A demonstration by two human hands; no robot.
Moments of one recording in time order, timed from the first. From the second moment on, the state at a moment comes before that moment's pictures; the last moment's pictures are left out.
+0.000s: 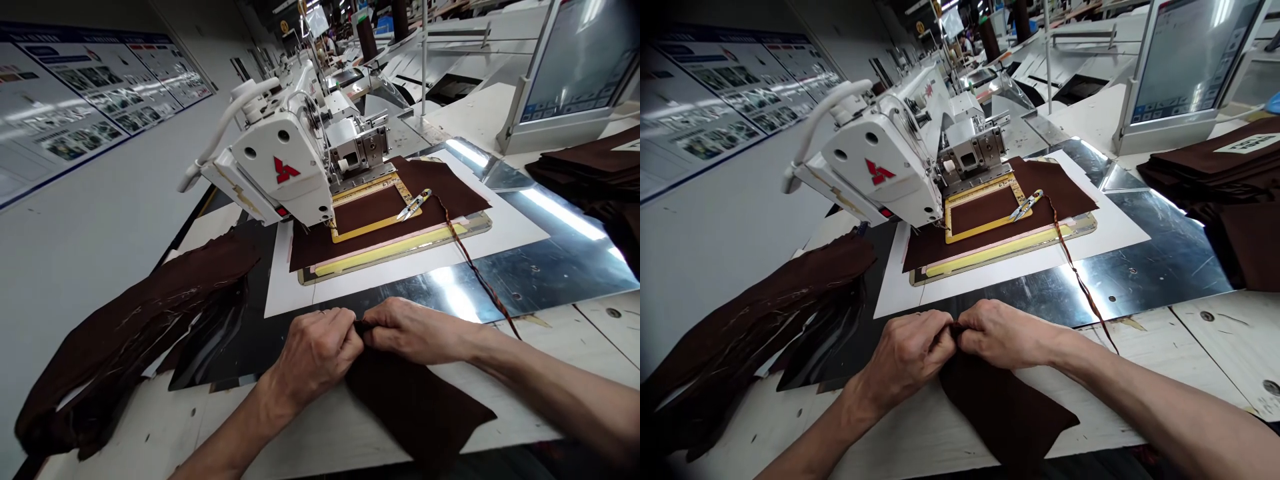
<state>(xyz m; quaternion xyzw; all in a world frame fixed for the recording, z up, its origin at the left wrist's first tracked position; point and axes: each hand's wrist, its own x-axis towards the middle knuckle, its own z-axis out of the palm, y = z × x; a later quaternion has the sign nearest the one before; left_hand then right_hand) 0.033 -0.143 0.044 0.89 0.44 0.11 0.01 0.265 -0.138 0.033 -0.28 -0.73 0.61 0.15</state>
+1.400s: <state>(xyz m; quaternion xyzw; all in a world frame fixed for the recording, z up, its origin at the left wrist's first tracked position) 0.023 -0.152 0.061 0.88 0.32 0.12 0.32 0.267 -0.141 0.025 -0.28 -0.67 0.67 0.16</state>
